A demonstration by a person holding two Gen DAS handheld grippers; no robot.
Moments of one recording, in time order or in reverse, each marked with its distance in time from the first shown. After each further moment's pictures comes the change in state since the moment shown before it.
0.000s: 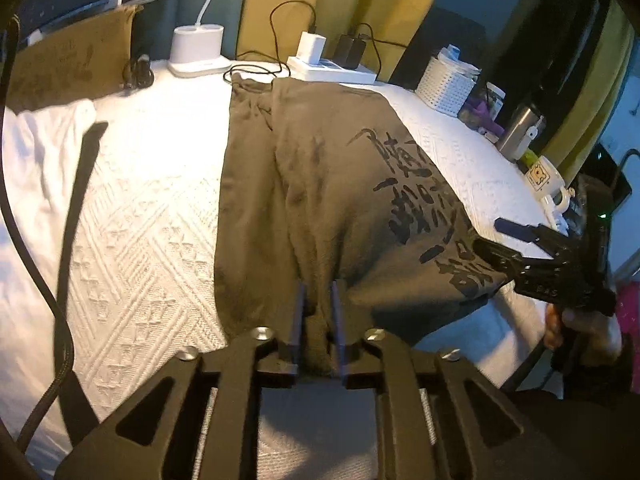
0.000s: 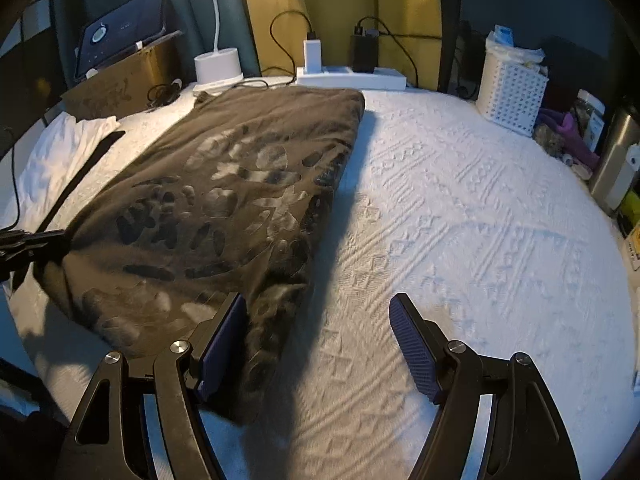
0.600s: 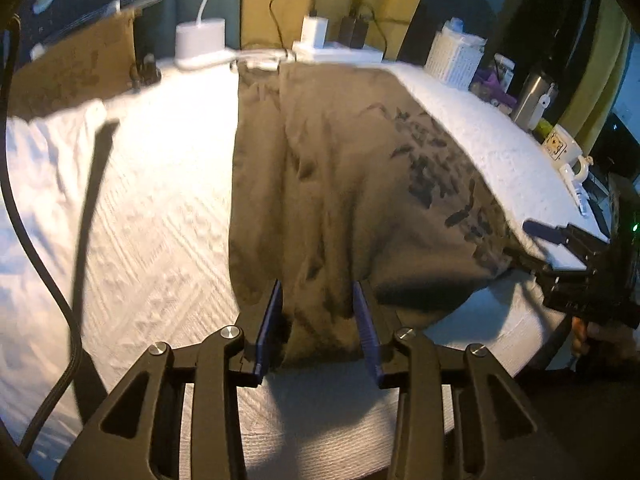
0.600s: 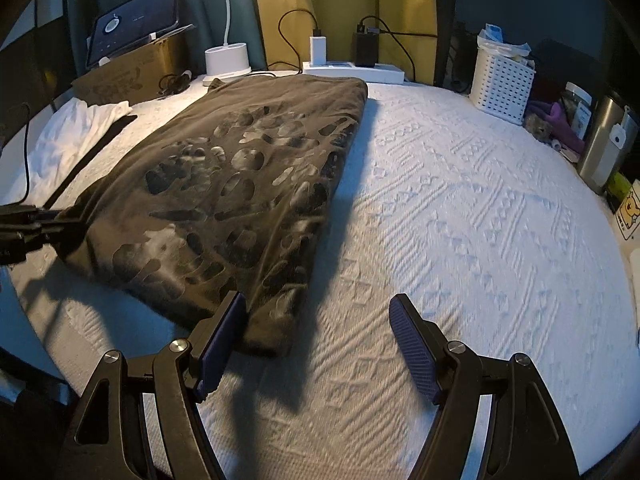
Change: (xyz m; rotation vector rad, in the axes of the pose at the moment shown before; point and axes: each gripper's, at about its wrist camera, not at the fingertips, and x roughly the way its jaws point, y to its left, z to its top) left arm -0.003 -0.007 -0.014 0.059 0.025 0.101; right arm -0.012 0.015 -0.039 0.005 0.016 -0.010
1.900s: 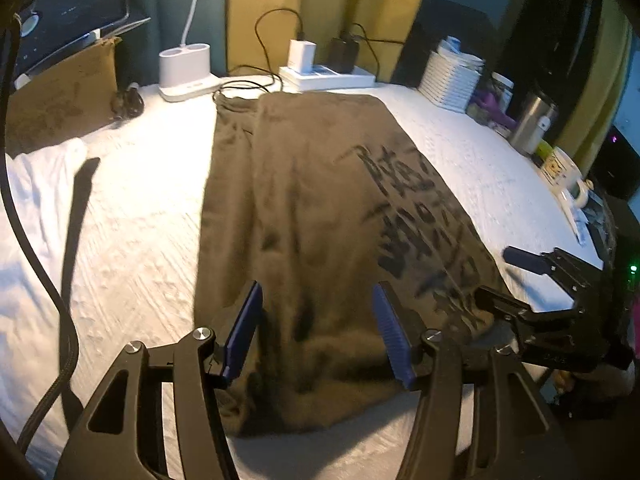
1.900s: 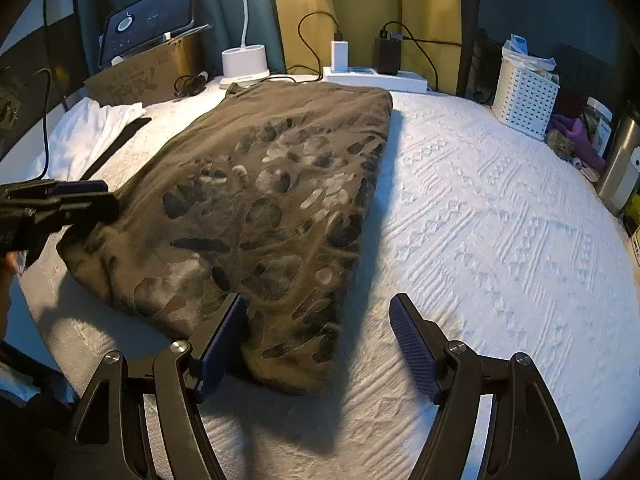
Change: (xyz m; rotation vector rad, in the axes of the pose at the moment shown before) left arm 0.017 -0.021 0.038 -0.019 -0.032 0.002; right arm 0.008 0.004 0.025 -0.029 -0.020 0.050
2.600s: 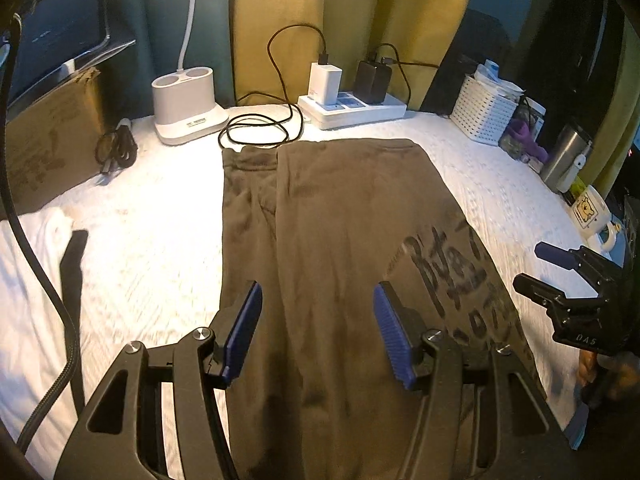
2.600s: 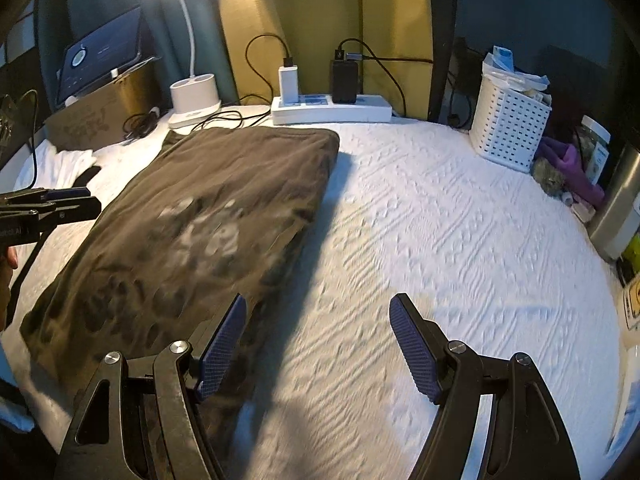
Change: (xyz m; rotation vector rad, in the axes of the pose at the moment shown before) left arm 0.046 0.026 0.079 0.000 -0.022 0.029; right arm 0.034 -0.064 0.077 0.031 -0.019 -0.050
